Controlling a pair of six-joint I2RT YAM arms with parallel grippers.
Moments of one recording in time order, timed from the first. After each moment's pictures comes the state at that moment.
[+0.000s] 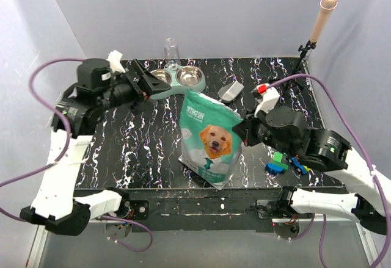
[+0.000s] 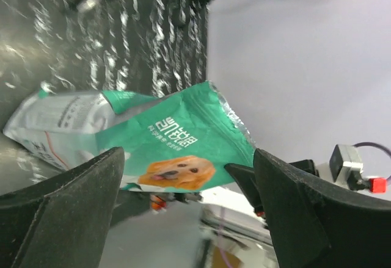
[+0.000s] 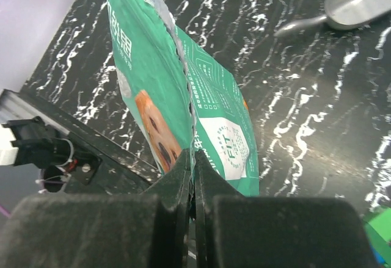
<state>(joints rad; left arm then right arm) -0.35 1.16 1.74 -1.04 0.31 -0.93 1.11 0.94 1.36 -0.87 0.35 0.53</state>
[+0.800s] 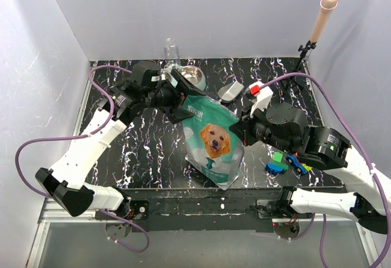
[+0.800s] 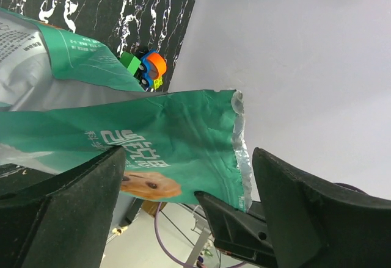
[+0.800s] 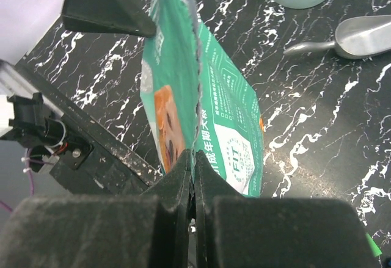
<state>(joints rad) -0.61 1.34 1.55 -0.80 0.34 -1.37 1.11 0.95 1.39 -0.87 0.30 0.38</state>
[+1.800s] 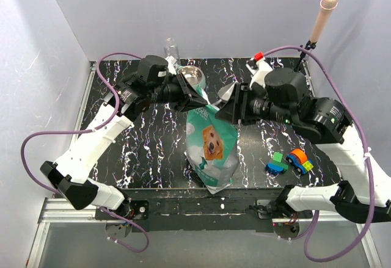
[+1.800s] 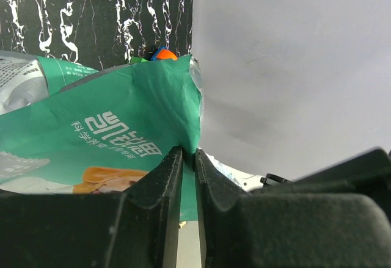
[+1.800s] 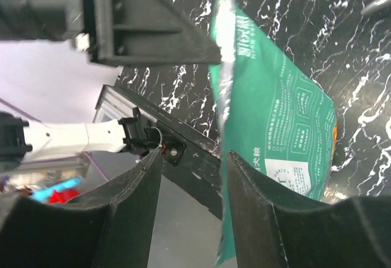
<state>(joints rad) -0.66 1.40 1.66 -0.80 0.33 -1.14 0.96 1.20 1.80 -1.09 0.02 0.66</state>
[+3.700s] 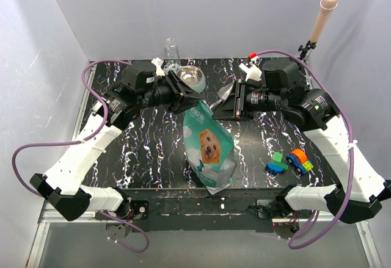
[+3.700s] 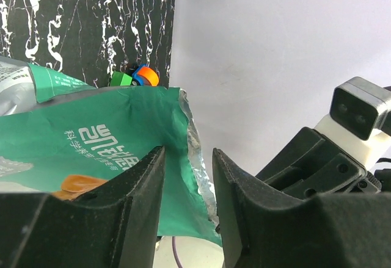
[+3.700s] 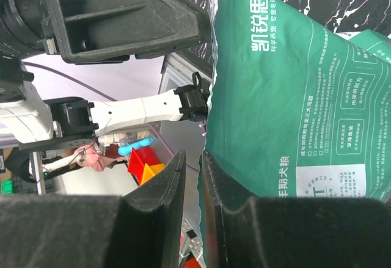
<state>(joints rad) -0.65 1.29 1.56 -0.72 0.29 -1.25 0.71 1.24 1.70 -0.99 -0.48 0.84</state>
